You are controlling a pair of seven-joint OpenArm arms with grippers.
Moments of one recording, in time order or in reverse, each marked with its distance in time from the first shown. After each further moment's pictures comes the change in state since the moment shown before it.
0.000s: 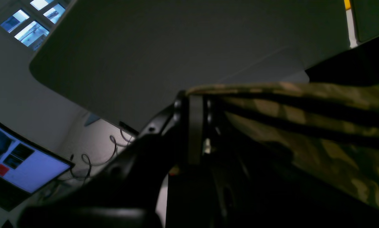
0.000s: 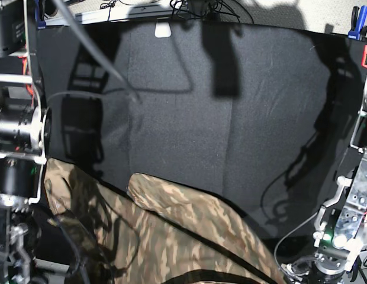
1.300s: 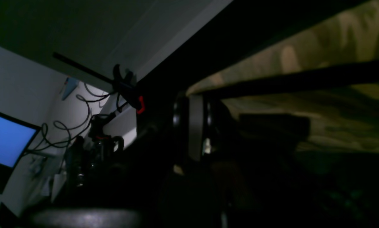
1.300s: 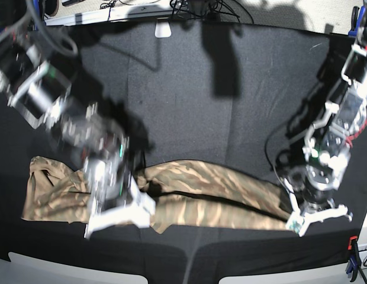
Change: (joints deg) left arm 22.0 -3.2 -0.1 0.8 5.0 2.7 -8.2; right arm -20.7 9.4 -47.0 7.6 -42.7 -18.5 2.2
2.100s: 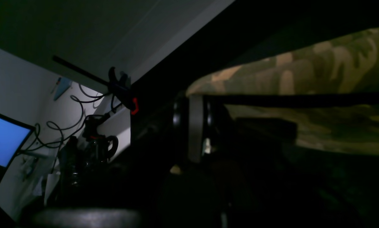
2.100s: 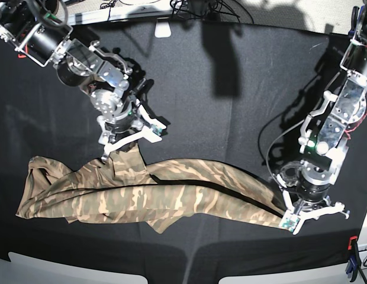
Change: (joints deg) left arm 3.7 -0.1 0.0 11.9 0.0 0.3 7.9; right arm -23.0 2.7 -0.1 6.3 -1.9 0.2 5.2
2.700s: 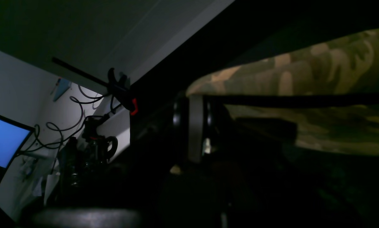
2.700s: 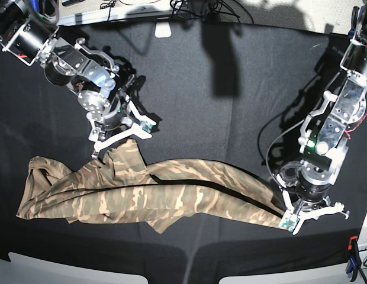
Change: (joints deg) left arm 0.0 0.0 0.0 0.0 0.0 0.0 0.0; right arm -0.5 4.7 0.0 6.1 5.7 4.1 -3.6
